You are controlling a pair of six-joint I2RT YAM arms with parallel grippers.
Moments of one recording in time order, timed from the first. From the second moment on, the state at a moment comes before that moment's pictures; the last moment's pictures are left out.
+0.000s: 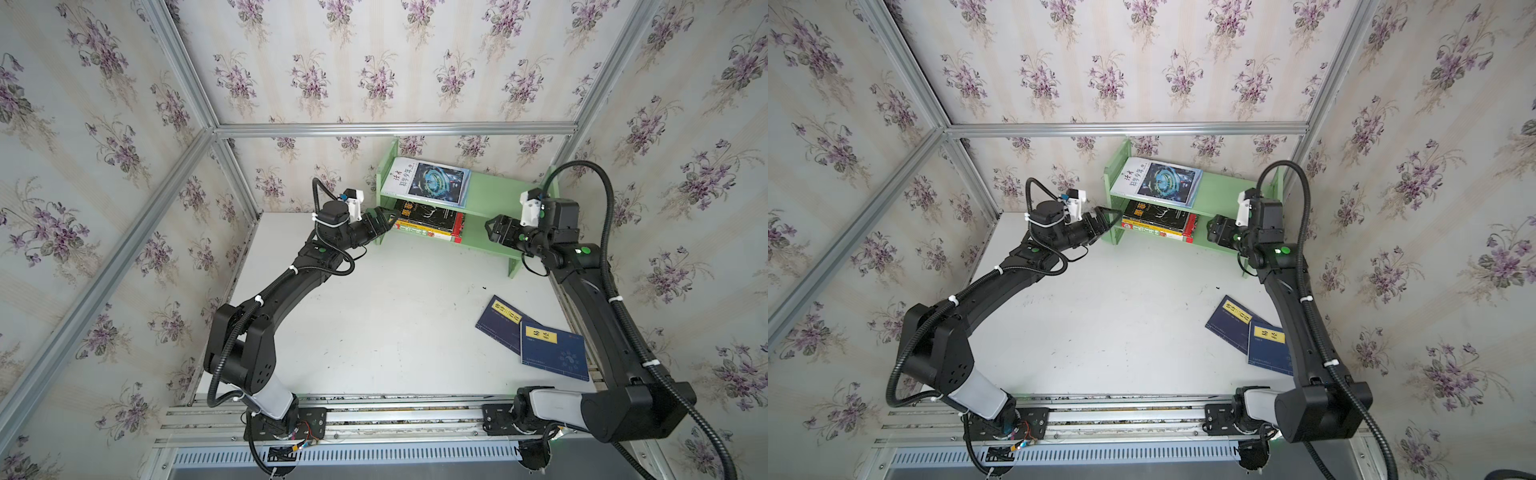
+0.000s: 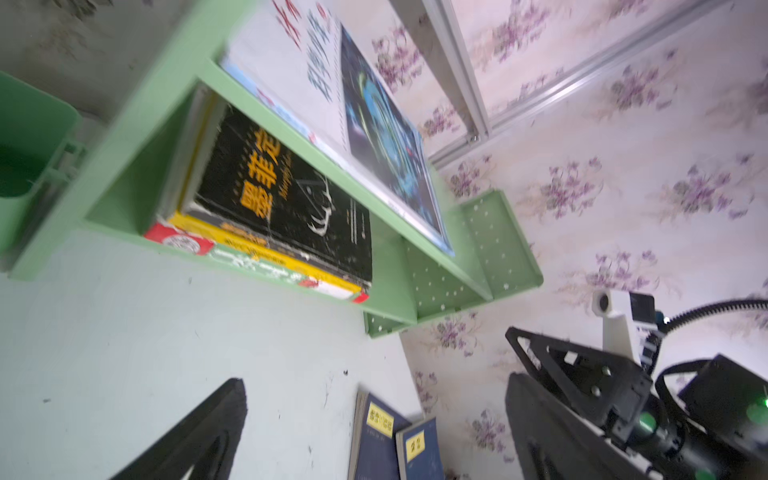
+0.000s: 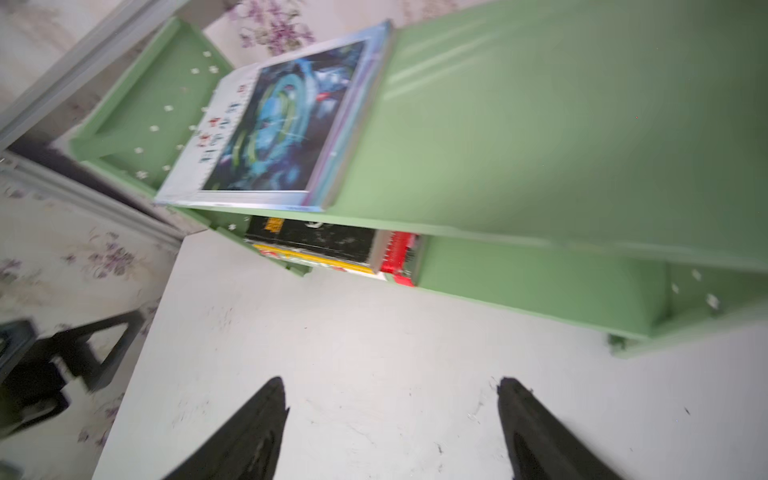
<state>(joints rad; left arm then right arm) -0.41 1.61 1.29 0.08 0.46 -0.80 -0.01 1.25 1.31 -0.66 -0.17 0.40</state>
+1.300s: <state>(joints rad) -0.68 1.81 1.40 -0.30 0.37 -0.45 -0.81 1.57 0.87 -0.64 0.10 0.34</state>
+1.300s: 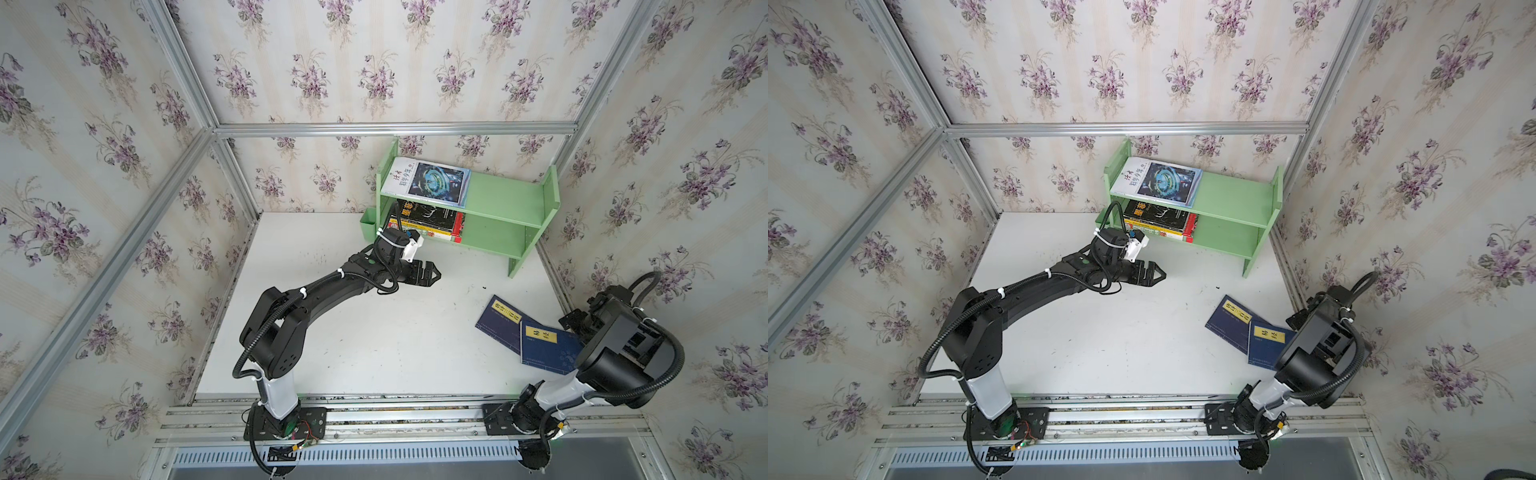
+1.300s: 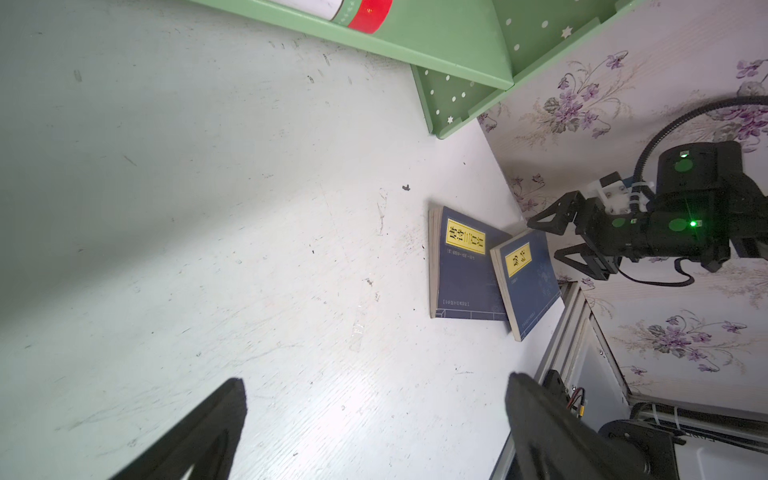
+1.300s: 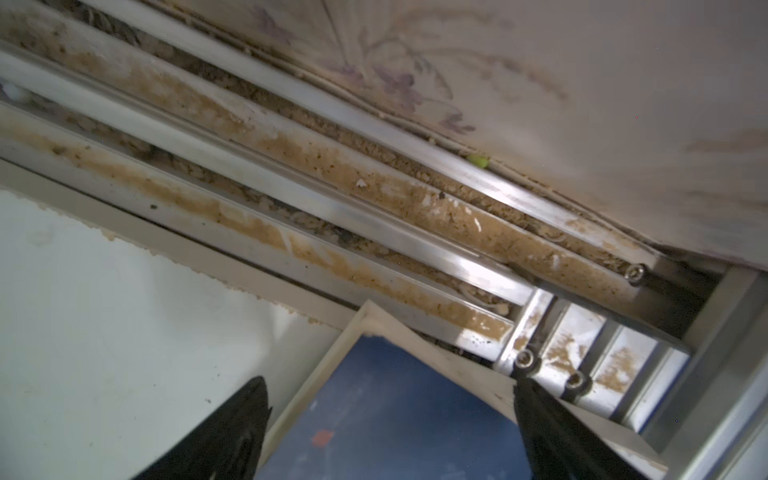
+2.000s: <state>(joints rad) -0.68 1.84 1.41 -0.30 0.37 -0.47 -0.82 1.42 0.71 -0.58 -0.13 0.45</state>
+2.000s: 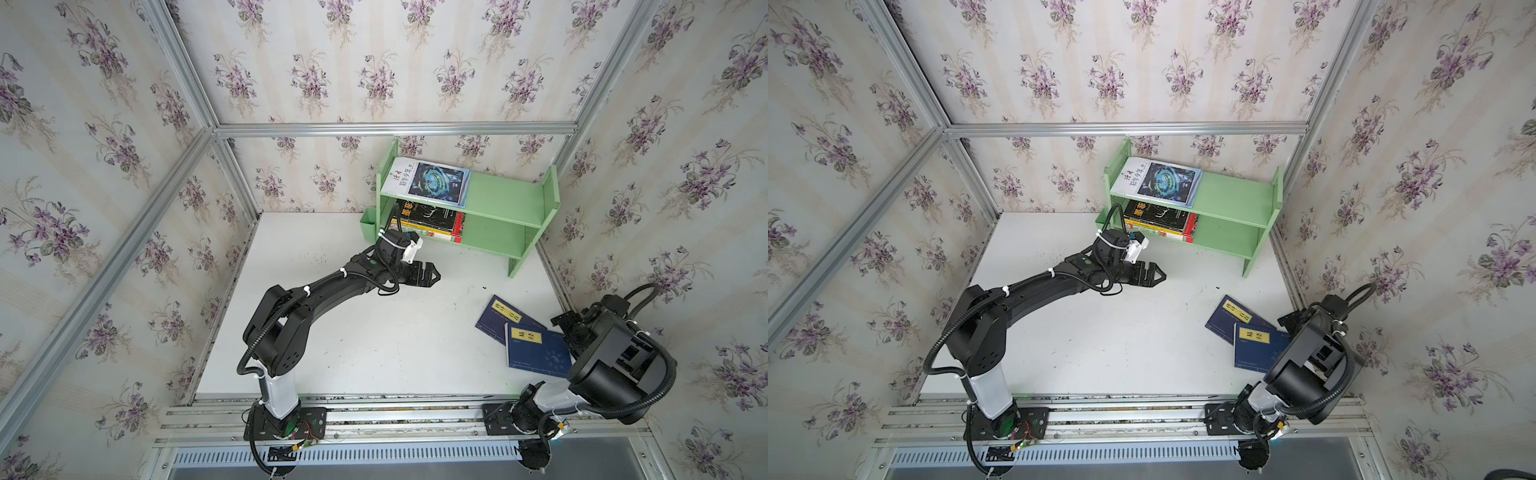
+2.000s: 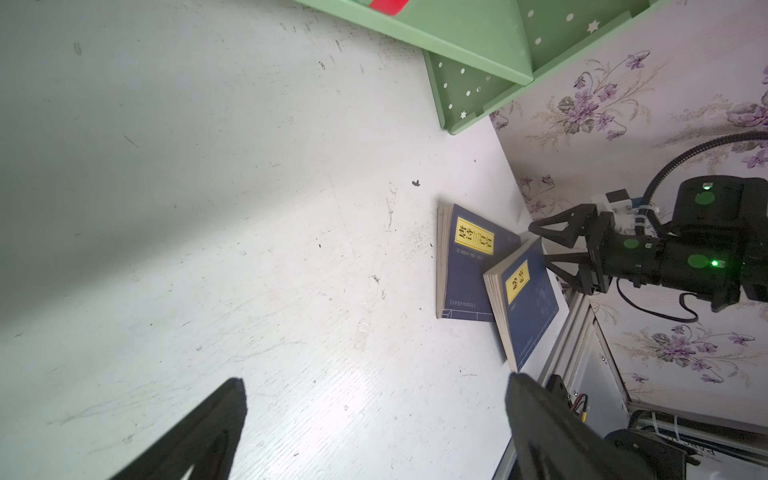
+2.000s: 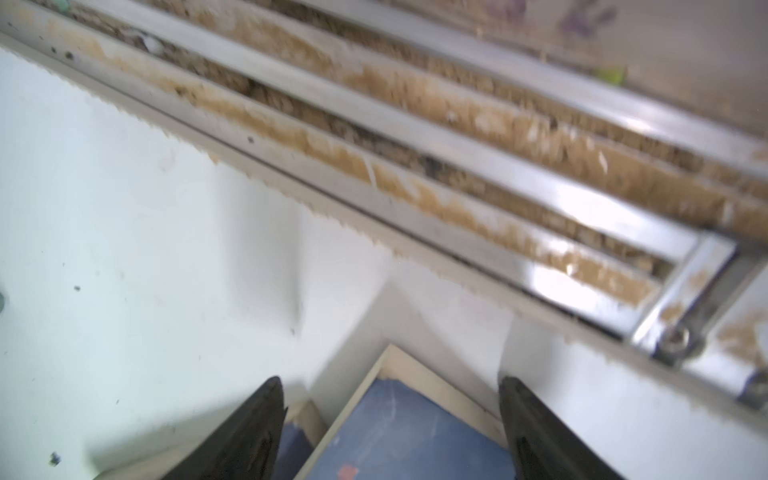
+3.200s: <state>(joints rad) -0.87 2.13 1.72 -0.60 0.55 -0.18 -0.76 1.23 0.57 -0.77 -0.18 0.50</state>
